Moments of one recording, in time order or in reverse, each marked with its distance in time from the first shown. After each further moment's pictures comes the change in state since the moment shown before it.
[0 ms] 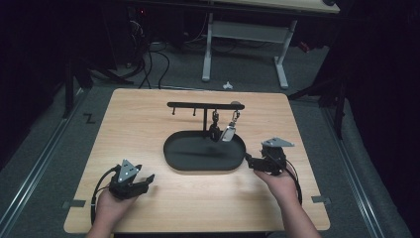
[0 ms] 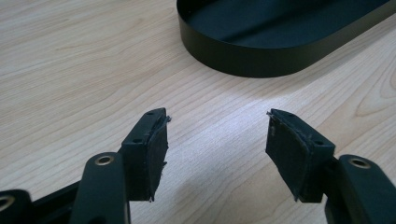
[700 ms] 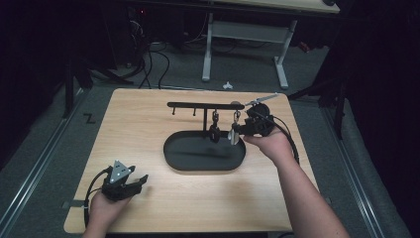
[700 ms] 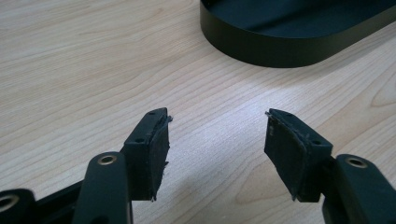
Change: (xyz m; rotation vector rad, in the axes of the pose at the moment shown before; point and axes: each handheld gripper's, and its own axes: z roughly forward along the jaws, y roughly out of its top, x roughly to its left) left arm 0.012 -0.009 -0.012 0.002 0.024 -0.035; right arm 0.013 0.130 0.004 0.184 0.153 -0.072
